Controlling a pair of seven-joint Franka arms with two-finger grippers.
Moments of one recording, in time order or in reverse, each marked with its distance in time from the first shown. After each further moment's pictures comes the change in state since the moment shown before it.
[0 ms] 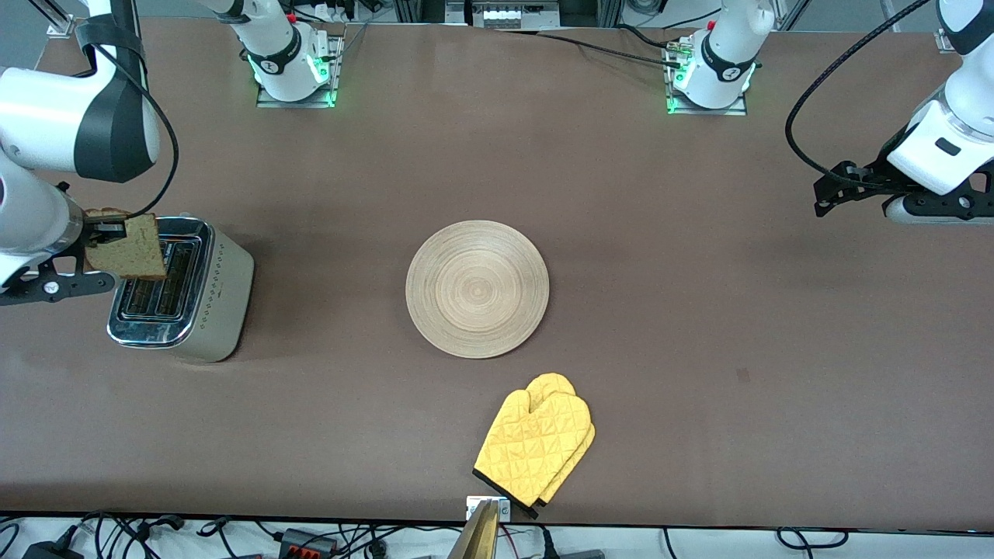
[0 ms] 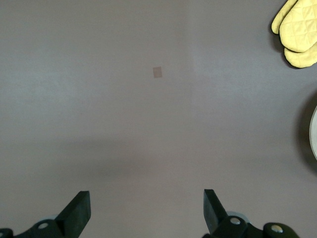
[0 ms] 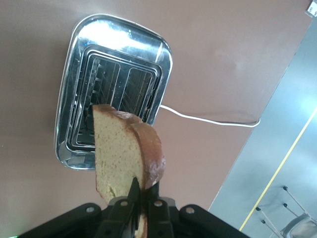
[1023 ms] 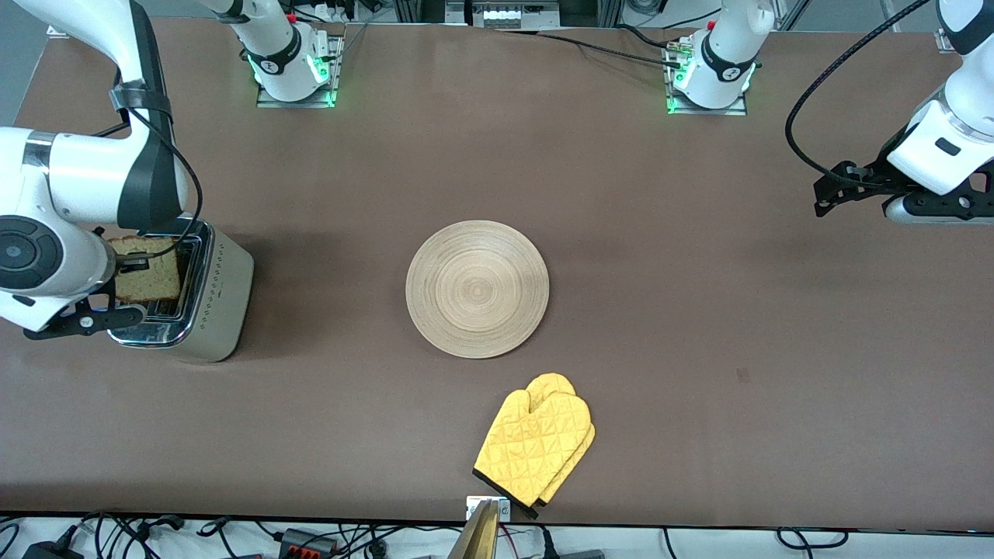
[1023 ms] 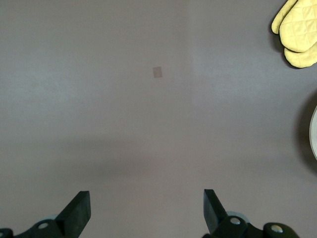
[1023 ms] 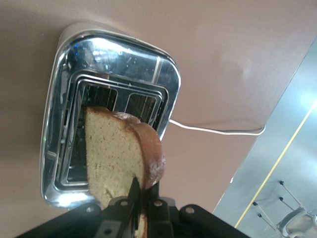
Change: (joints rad) left arm 0.000 0.000 0.000 0.000 0.000 0.000 0.000; right arm -0.015 0.134 -0.001 0.004 -0.001 0.089 0.056
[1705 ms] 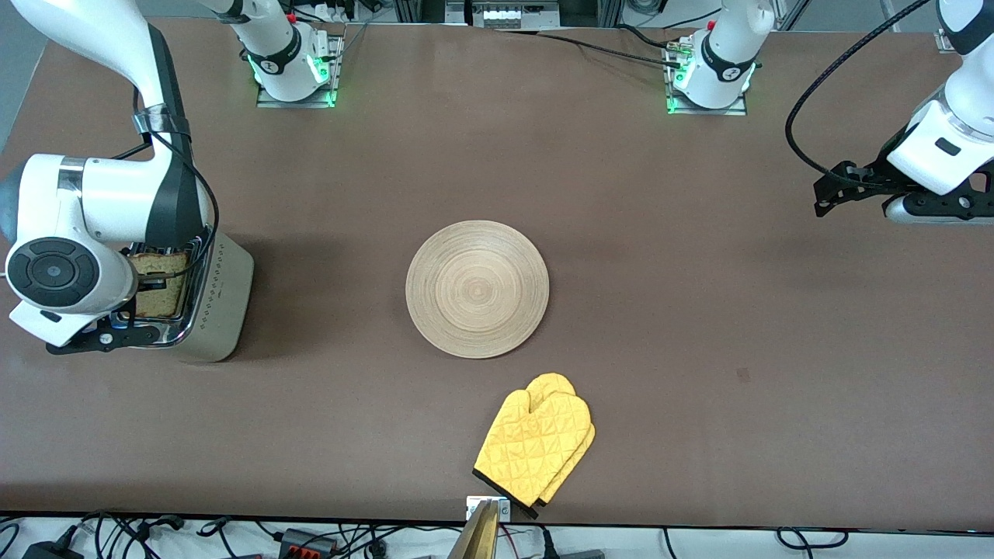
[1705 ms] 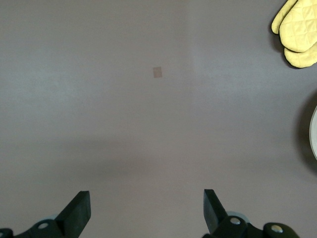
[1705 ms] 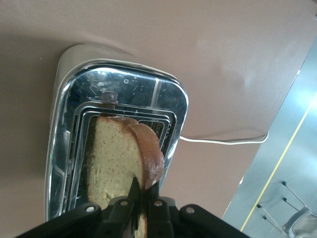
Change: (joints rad) left arm 0.000 0.000 0.000 0.000 0.000 0.000 0.000; right arm 0.009 0.043 0.002 0.004 0.000 0.060 0.066
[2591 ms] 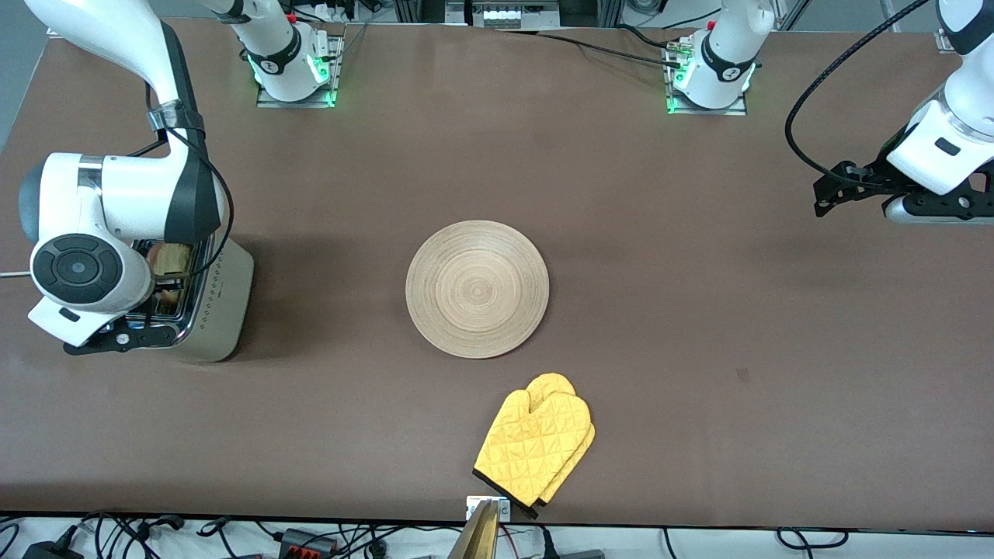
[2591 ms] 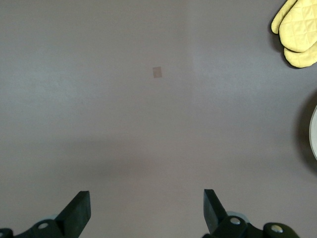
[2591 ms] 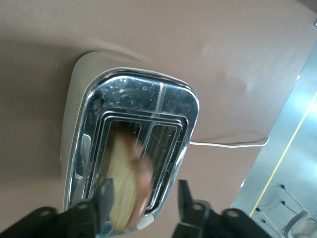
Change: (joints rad) left arm -0.001 0.000 -0.001 0.000 0.000 0.000 0.000; right arm 0.031 0.000 0.004 0.011 0.000 -0.017 0.018
